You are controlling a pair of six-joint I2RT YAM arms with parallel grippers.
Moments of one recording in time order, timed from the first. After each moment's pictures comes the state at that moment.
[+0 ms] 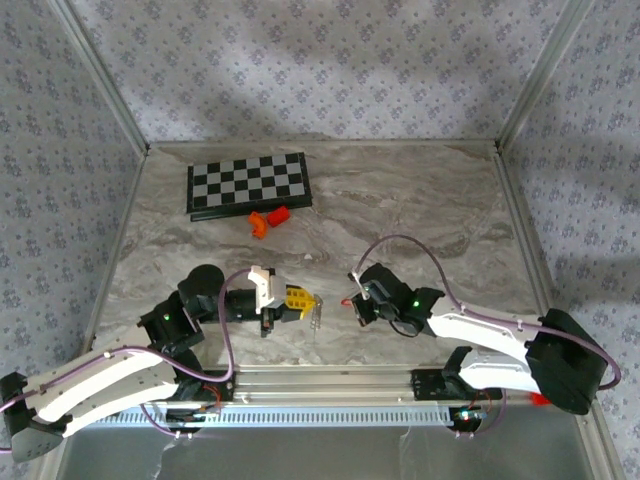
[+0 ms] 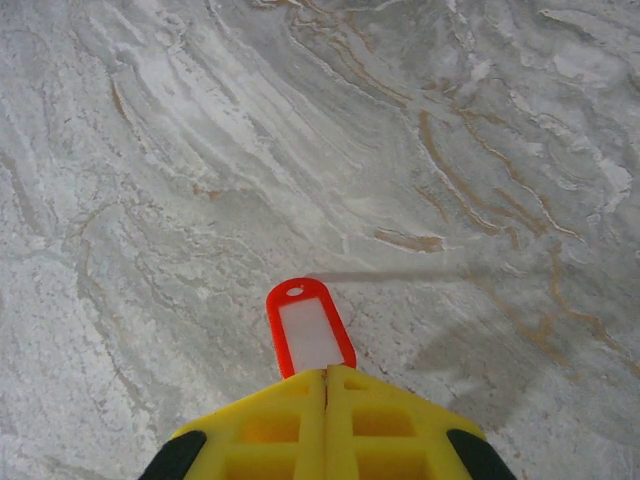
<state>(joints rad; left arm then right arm) -1.01 0.67 0.58 -0.01 0.48 0.04 0.90 1.16 0.49 -0.22 0.07 0.31</state>
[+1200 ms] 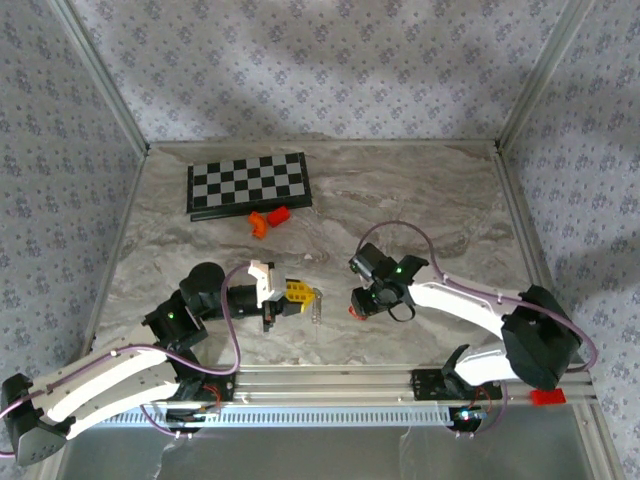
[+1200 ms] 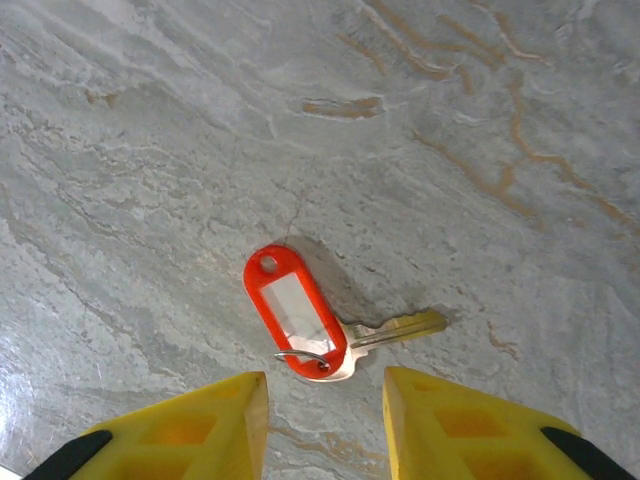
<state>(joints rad) -0.96 0.69 0.55 0.06 0.48 0.01 0.83 1.36 0.80 -0.70 -0.04 0.43</state>
